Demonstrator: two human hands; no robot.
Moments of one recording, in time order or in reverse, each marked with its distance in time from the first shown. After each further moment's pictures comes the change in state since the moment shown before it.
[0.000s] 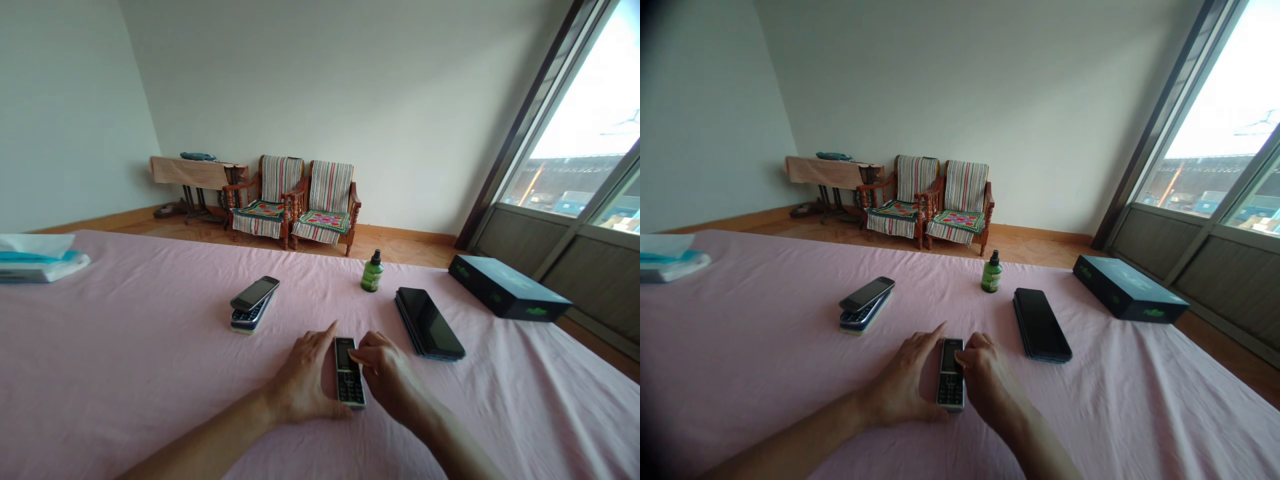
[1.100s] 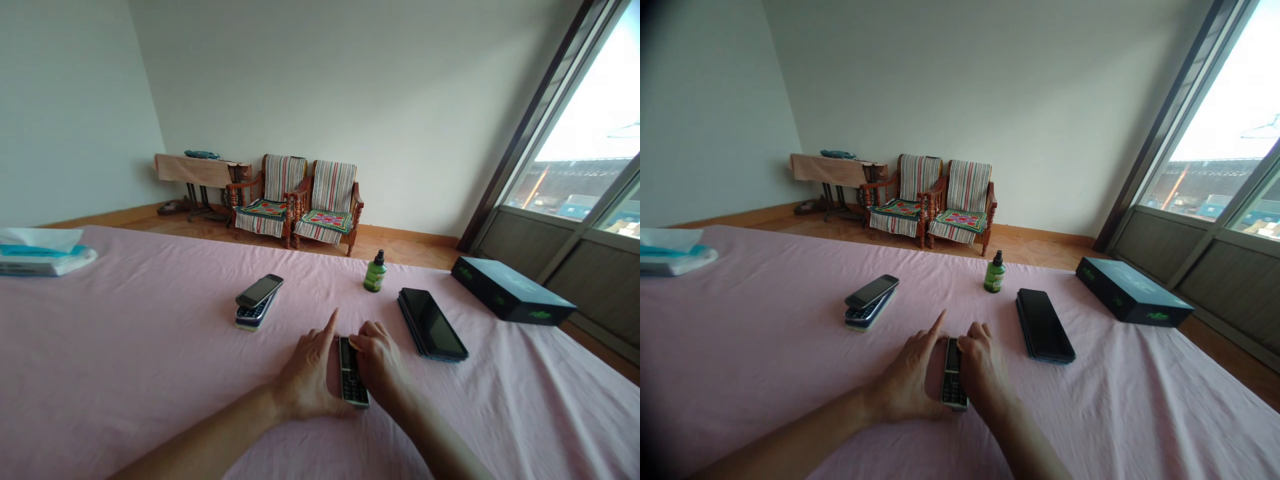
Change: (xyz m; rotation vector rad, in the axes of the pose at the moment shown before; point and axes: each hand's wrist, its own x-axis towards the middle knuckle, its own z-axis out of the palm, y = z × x) left_hand 0.002 0.000 0.003 -0.009 0.029 0.022; right_hand 0.017 0.000 0.026 -0.101 0.153 0.027
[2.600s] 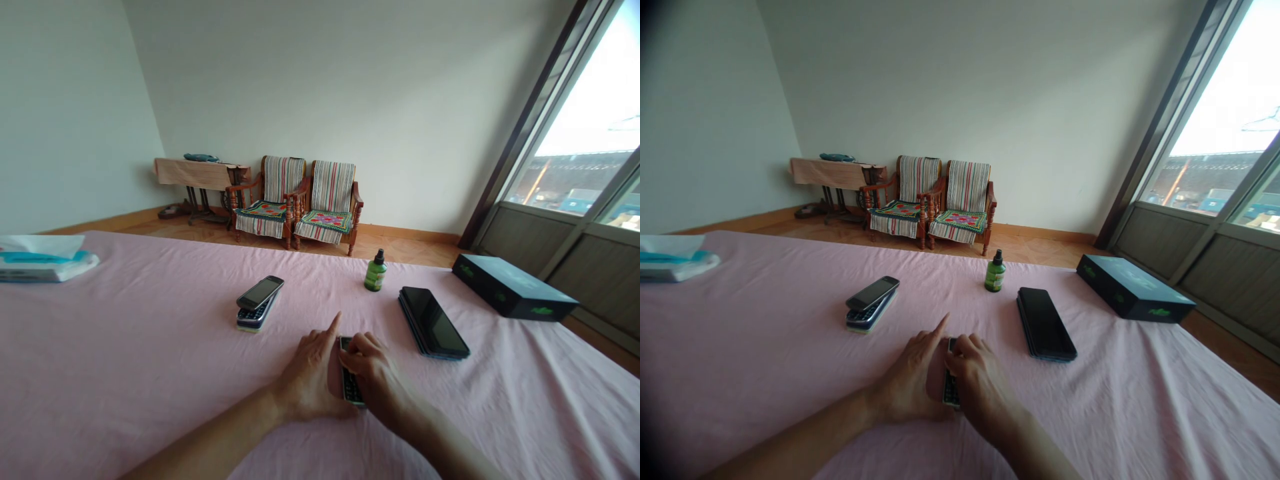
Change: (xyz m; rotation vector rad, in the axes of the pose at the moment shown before) left_hand 0.001 -0.004 0.003 0.047 -0.002 0.048; right_hand -0.017 -0.012 -0.015 0.054 -0.134 -0.200
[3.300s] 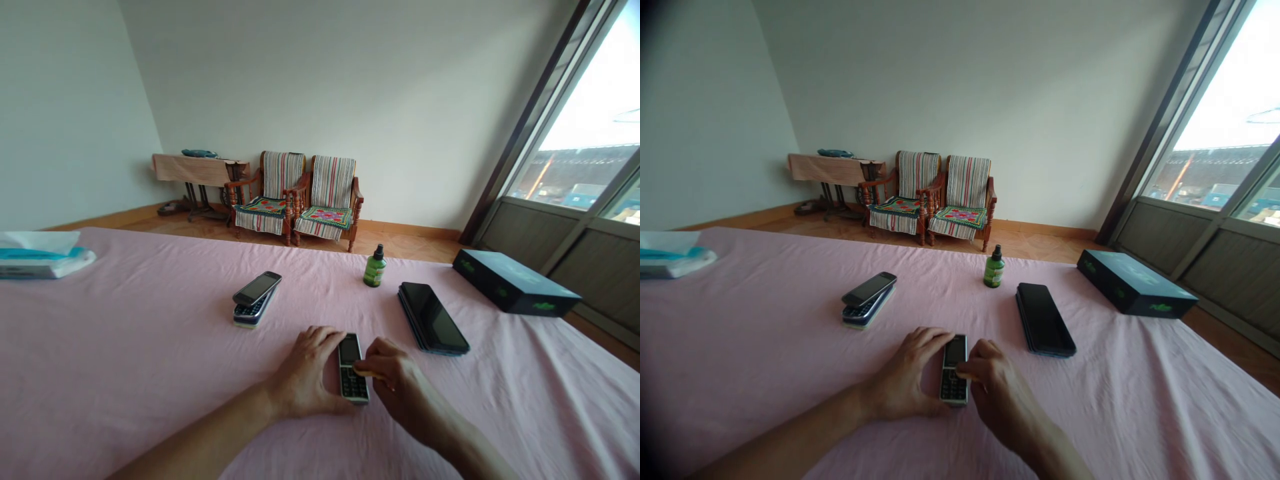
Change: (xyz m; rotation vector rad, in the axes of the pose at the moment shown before) left_hand 0.000 0.005 -0.009 0.030 -0.066 0.025; right_hand -0.026 0.012 -0.015 0.278 -0.018 0.113
